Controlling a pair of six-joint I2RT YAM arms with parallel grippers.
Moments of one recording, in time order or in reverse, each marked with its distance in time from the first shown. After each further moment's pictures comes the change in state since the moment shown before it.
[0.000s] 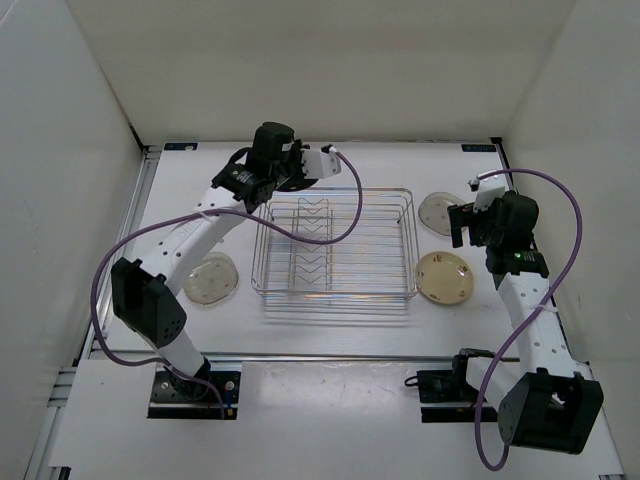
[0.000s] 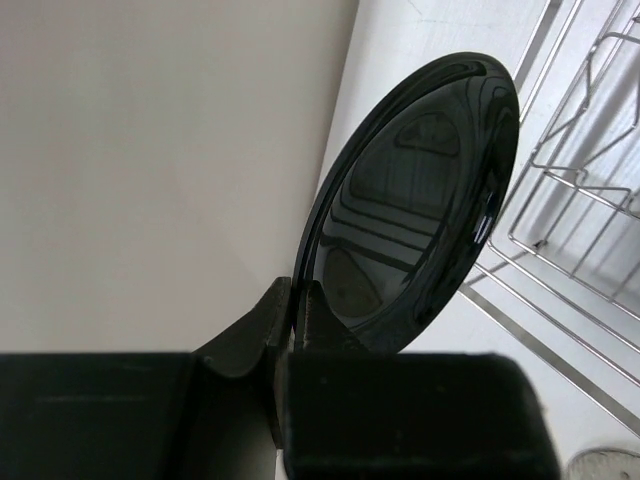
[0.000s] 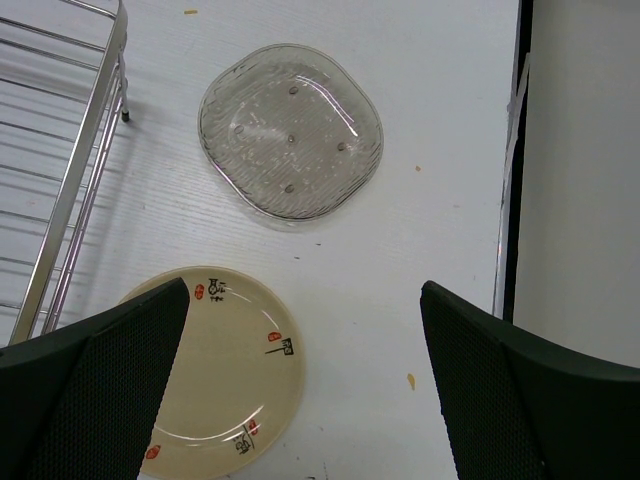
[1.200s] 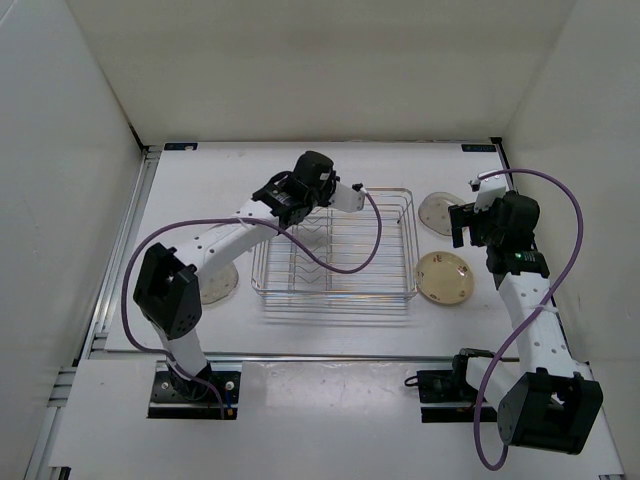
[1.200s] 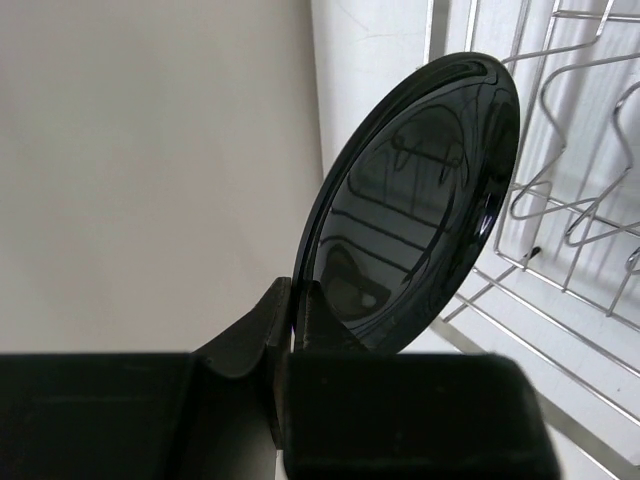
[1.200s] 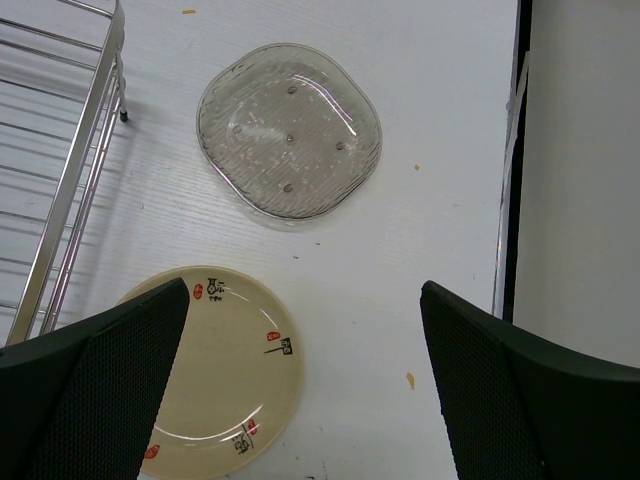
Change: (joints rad) left arm -0.158 0.097 -0.101 0.125 -0.151 0.185; right arm -0.008 0.000 0.000 0.000 -0.006 0.000
